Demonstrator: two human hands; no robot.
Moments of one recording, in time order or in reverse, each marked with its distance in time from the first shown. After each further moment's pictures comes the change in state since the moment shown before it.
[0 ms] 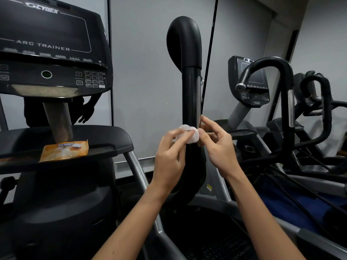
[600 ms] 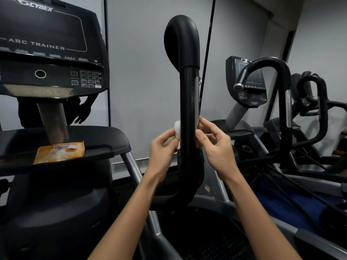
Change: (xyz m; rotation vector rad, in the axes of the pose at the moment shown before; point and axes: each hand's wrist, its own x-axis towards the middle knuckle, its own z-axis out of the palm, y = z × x) left_hand 0.025 -0.002 -0.002 -0.718 -0.129 -0.789; right_hand 0.000 0.004 0.000 -0.032 0.000 -0.003
